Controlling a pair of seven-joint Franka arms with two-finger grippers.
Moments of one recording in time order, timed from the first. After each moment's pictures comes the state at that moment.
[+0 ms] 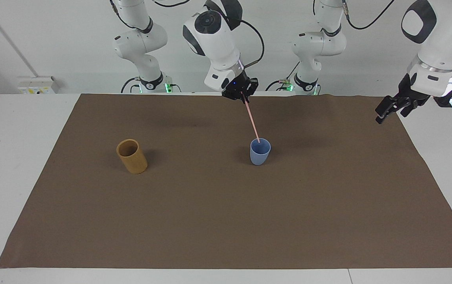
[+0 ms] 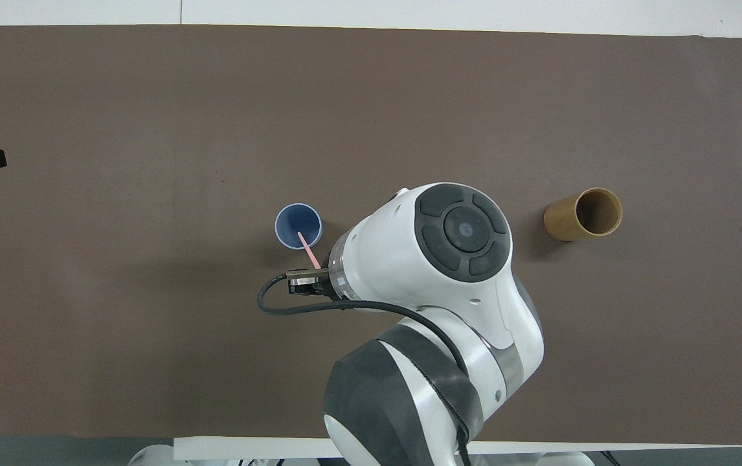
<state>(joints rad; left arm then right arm) -0.09 -0.05 0.06 -1.69 0.03 1.68 -0.20 0.55 0.05 0.15 -1.85 0.39 2.04 0.51</state>
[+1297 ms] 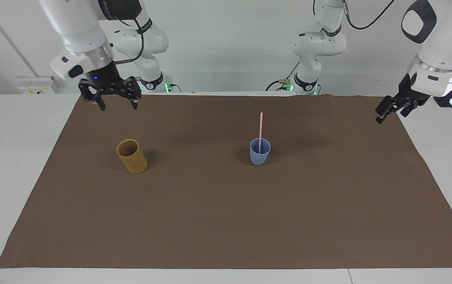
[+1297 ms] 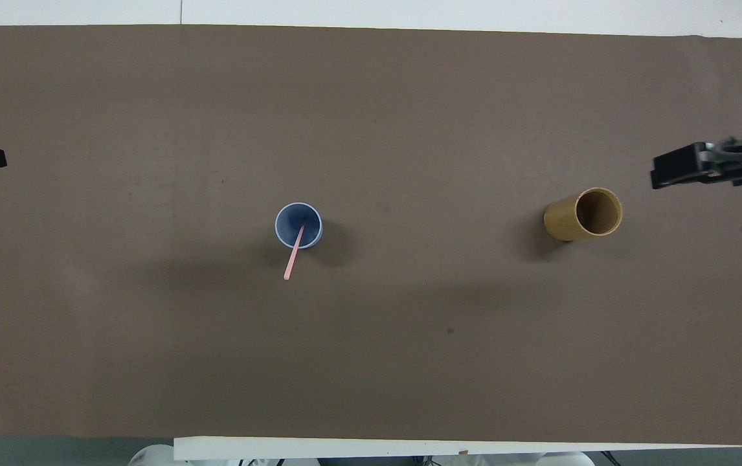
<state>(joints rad) -0.09 -0.05 0.06 -1.69 0.03 1.68 -0.20 -0.13 -0.05 0.12 -1.54 -0.01 1.48 -0.03</state>
